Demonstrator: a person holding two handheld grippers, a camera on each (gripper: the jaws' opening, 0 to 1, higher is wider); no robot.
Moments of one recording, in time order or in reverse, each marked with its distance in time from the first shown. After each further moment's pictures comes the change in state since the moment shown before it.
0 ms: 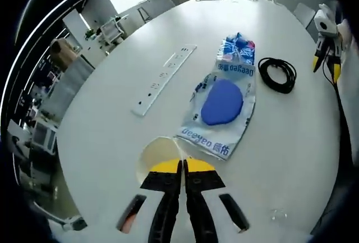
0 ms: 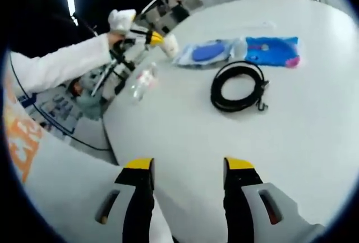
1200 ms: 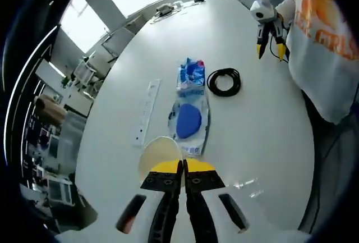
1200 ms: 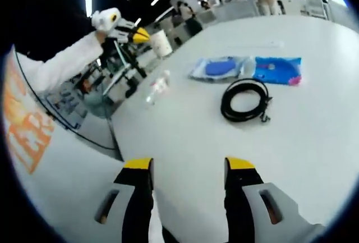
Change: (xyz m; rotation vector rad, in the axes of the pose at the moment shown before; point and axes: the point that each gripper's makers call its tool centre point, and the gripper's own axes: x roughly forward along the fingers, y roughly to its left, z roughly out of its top) left arm -0.119 -0.022 0.045 0.387 -0.085 -0.086; right arm -0.017 0.022 0.001 -0.133 -0.068 0.045
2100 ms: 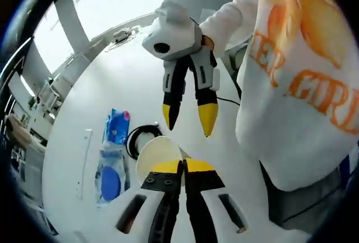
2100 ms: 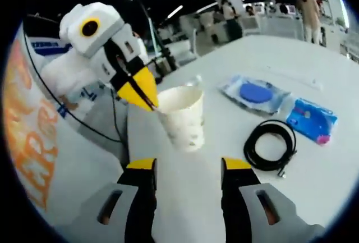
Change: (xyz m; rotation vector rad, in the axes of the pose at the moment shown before) left arm 0.040 -0.192 0.123 0.032 -0.176 -0.260; right arm 0.018 0.023 0.046 -0.239 0.013 0.143
